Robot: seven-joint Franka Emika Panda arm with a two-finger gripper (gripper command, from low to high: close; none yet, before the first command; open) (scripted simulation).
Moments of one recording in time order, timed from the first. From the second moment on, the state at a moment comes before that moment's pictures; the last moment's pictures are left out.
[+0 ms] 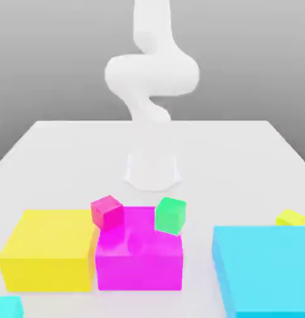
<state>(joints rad) 0.02 -0.71 -0.05 -2.29 0.02 2.32 0.75</state>
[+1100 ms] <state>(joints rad) -0.08 0.44 -0.37 -2.13 0.33 2.54 0.04</state>
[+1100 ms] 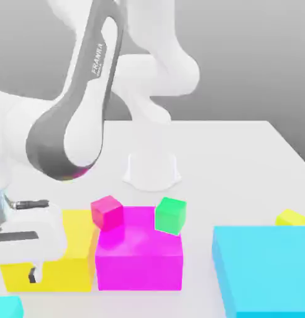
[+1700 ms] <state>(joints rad) -0.09 0.43 -0.37 -2.17 0.33 2.54 0.06</state>
